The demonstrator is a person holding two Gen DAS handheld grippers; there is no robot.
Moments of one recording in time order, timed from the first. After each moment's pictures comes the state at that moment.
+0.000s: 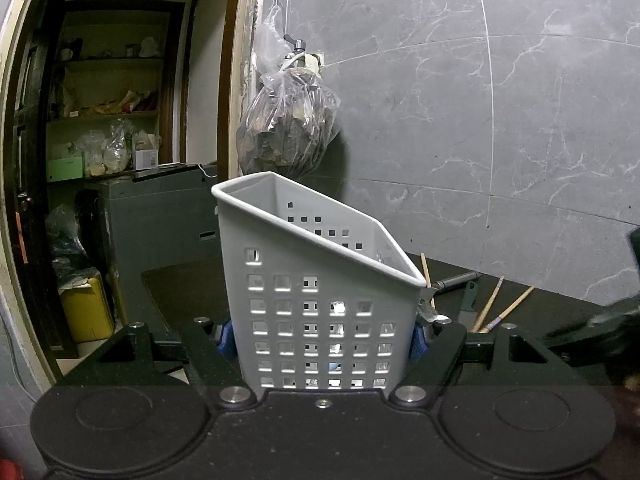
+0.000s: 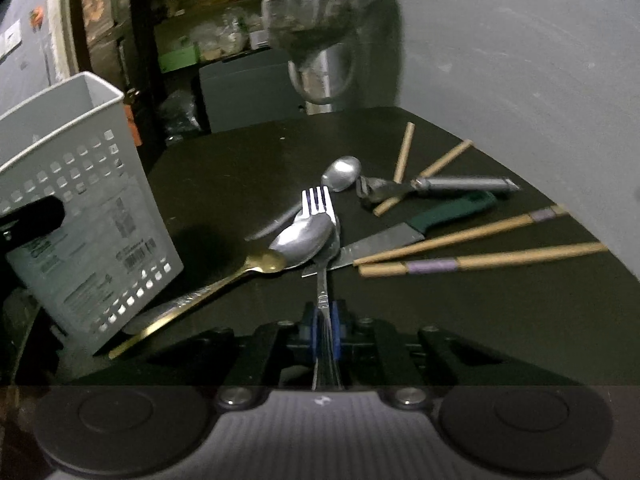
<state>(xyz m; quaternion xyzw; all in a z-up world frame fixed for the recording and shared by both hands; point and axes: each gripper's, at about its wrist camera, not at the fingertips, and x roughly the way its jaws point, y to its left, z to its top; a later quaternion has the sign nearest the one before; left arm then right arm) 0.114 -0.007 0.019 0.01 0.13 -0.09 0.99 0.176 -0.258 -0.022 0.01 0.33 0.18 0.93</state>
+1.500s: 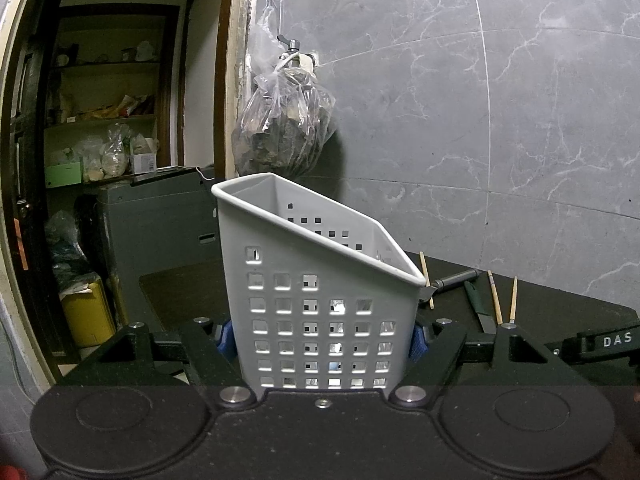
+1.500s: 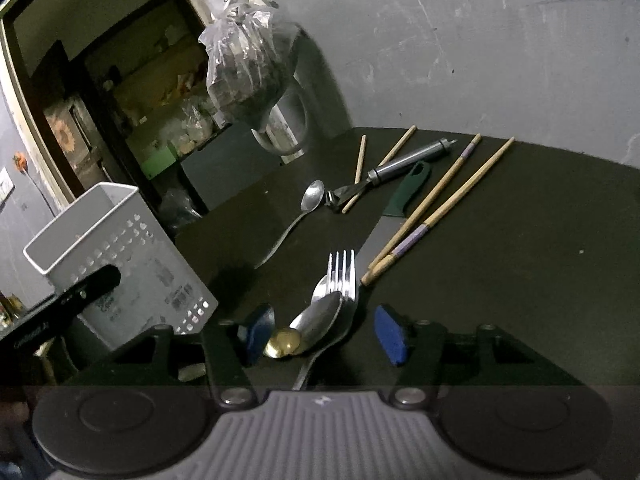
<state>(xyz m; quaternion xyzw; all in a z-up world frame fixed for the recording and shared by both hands) 0.112 -0.009 0.016 0.02 0.13 -0.09 0.99 0.122 -0.315 -0.035 0.21 0.28 0.17 0.92</state>
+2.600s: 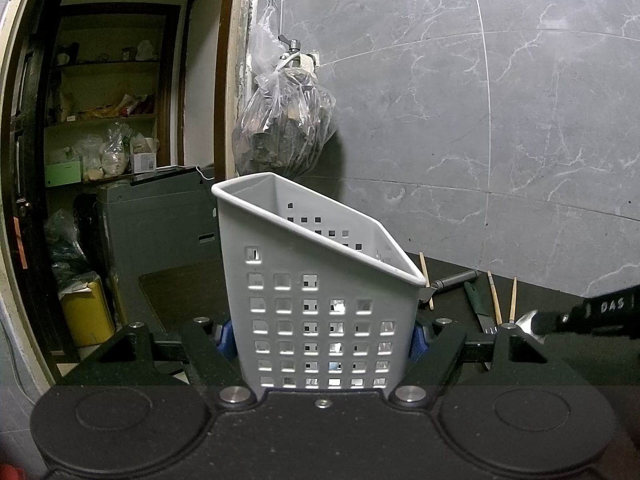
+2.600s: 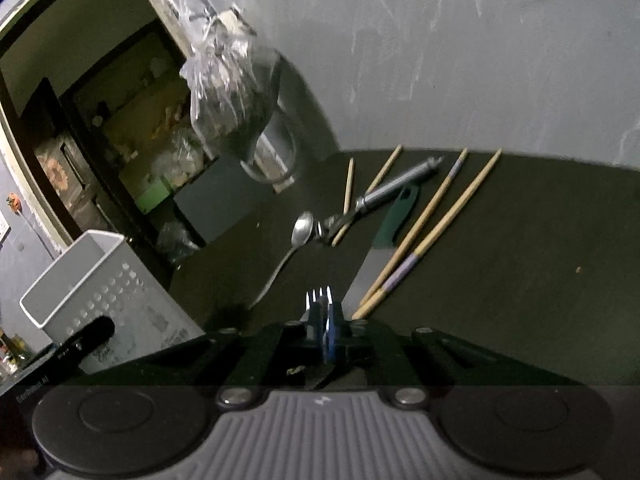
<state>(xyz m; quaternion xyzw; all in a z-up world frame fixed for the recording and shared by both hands) 0.111 -0.010 0.016 0.02 0.13 -0.09 0.99 0.131 -0.325 -0.030 0.25 0.24 0.14 0.93</state>
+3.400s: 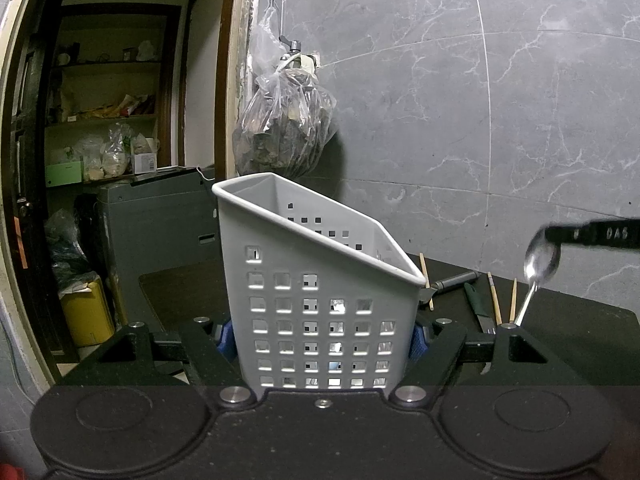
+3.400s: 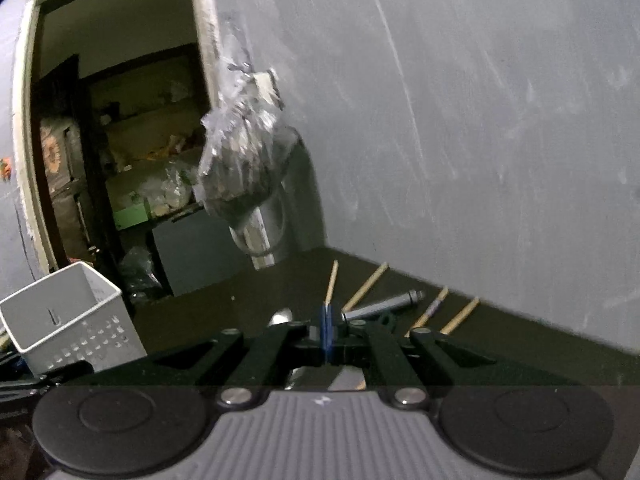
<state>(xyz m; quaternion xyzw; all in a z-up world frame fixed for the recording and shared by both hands) 0.110 -0.009 0.015 0.02 0.13 -0.09 0.99 0.122 -0.311 0.026 0.11 0.12 0.09 0.98</state>
